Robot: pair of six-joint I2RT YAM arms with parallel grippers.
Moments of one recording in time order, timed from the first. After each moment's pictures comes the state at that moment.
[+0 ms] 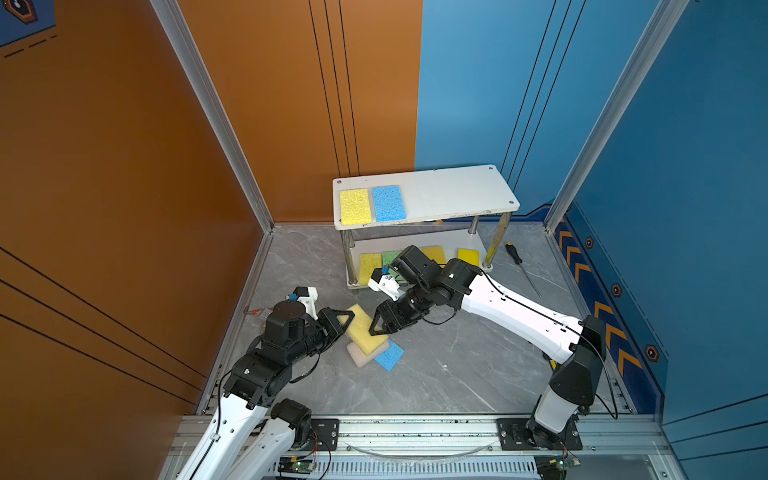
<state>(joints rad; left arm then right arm) -0.37 0.61 0.75 -0.63 0.27 -1.09 0.91 1.74 1.72 -0.98 -0.59 0.46</state>
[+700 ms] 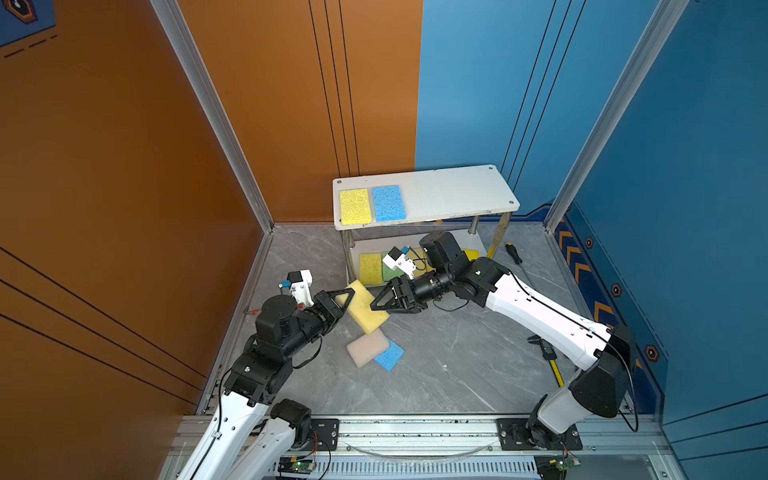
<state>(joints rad) -0.35 0.63 0.76 -0.34 0.28 -1.17 0.80 1.60 1.54 -0.60 -0.86 0.75</state>
